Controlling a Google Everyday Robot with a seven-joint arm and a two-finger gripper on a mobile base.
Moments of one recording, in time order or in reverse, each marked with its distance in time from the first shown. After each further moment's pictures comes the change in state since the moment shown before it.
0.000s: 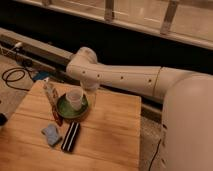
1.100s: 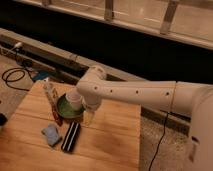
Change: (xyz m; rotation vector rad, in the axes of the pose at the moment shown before) arm -0.002 0.094 0.005 -0.150 -0.153 0.107
